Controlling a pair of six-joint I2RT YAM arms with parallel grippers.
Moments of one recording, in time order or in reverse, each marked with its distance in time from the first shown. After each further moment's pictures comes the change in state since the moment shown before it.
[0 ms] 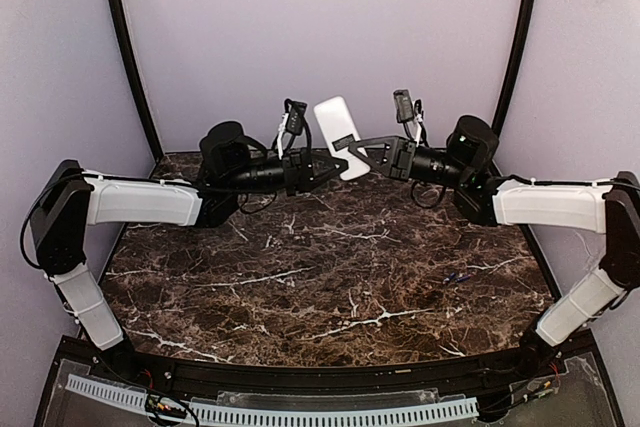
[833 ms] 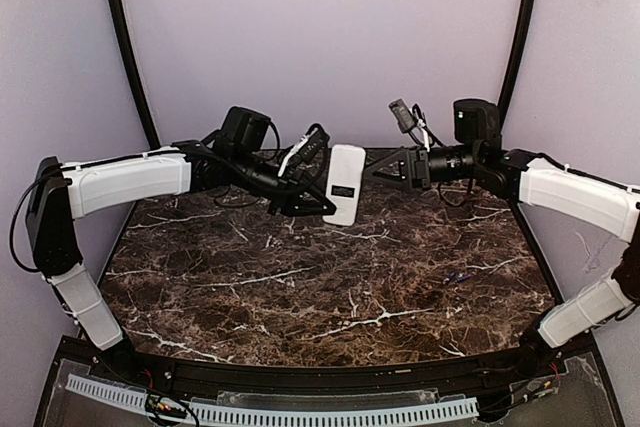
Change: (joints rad) left arm 0.027 -0.028 0.251 -1.001 0.234 0.682; right arm -0.070 -0.115 0.137 -0.730 -0.196 -0.369
